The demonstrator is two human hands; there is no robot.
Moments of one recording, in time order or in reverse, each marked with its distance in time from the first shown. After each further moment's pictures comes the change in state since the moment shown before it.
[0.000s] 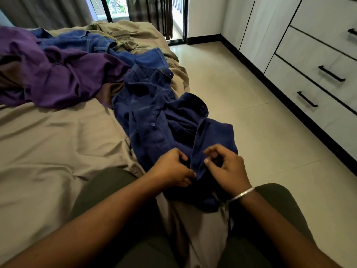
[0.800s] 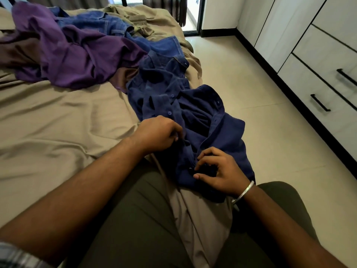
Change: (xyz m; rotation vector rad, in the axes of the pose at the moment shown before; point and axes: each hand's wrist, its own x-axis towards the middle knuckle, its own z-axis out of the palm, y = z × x) left_hand 0.017 -0.002 -0.083 1.101 0.265 0.587; right_hand -0.008 0.005 0.017 -0.144 -0.415 -0.248
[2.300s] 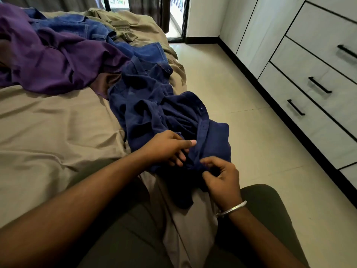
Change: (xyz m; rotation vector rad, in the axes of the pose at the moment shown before) left_hand 0.017 0.057 0.010 -1.057 -0.254 -0.331; right_hand -0.018 -0.027 -0.003 0.231 0.527 0.355
